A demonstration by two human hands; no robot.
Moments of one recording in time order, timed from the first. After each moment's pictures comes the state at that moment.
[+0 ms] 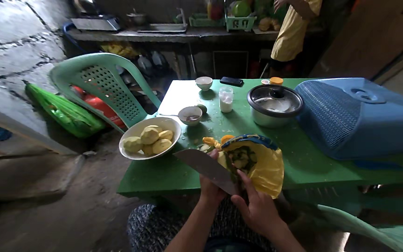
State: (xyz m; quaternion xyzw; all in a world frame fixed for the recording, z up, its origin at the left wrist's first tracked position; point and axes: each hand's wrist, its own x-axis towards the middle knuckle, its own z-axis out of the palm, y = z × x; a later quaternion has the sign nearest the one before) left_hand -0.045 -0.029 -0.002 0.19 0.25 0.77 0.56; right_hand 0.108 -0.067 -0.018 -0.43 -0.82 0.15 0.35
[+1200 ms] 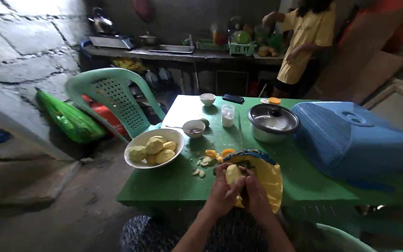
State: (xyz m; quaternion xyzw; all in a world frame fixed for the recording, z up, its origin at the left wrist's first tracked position) left_hand -0.049 -0.042 0.007 0.57 0.47 0.57 0.35; right_hand 0.088 -0.030 0.007 -0.37 -0.64 0.49 0.45
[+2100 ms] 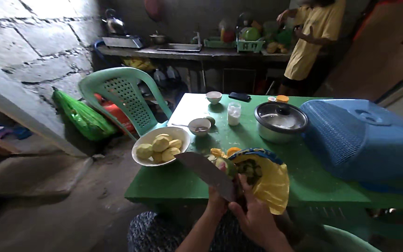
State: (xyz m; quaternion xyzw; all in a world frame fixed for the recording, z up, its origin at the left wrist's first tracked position) left_hand -0.041 -0.036 0.000 0.28 0.29 0.77 0.49; right_hand 0.089 -0.060 -0.009 -0.39 -0.81 0.19 0.38
